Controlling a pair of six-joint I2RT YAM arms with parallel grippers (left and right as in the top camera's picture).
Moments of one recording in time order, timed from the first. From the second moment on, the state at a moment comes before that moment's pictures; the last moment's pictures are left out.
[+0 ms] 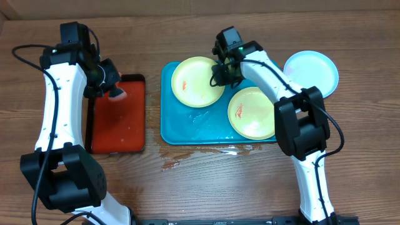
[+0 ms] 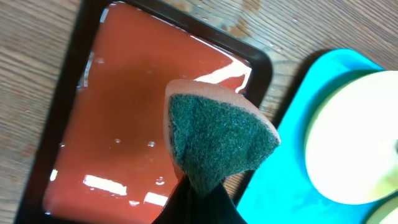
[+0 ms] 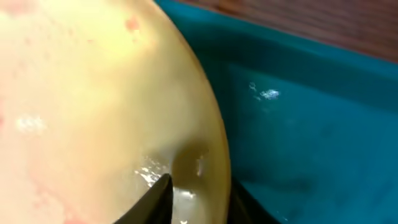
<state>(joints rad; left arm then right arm) 0.16 1.82 1.66 -1.13 0.10 -0.33 0.42 2.36 1.94 -0.81 -0.11 0.12</state>
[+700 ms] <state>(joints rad) -0.05 1.82 1.66 -1.10 0.12 -0.33 0.41 2.39 1.94 -0.81 -0.13 0.12</state>
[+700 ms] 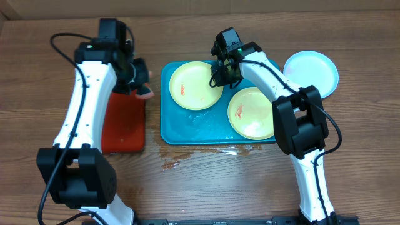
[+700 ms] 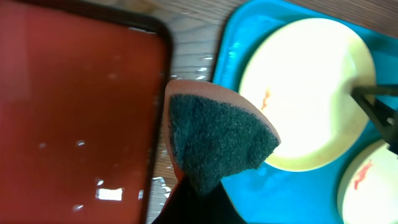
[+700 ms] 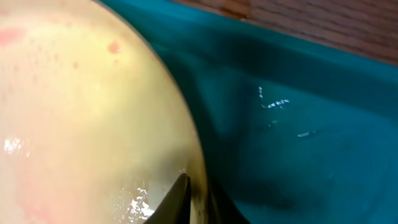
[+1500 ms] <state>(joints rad) -0.27 2.05 1.66 -0.89 0.18 -0.39 0.41 2.39 1.96 -0.90 -0.19 0.19</state>
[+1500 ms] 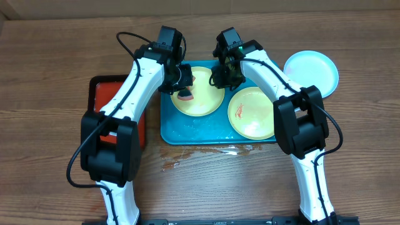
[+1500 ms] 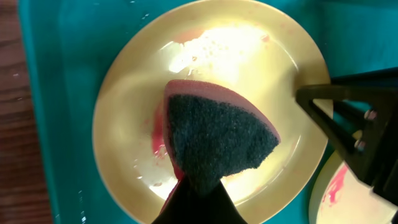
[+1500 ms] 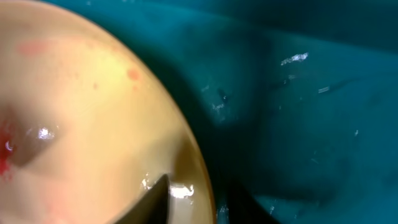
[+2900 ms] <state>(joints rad) -0.26 2.23 1.80 -0.79 0.21 -0.43 0.41 2.39 1.96 -0.90 -0.21 0.28</state>
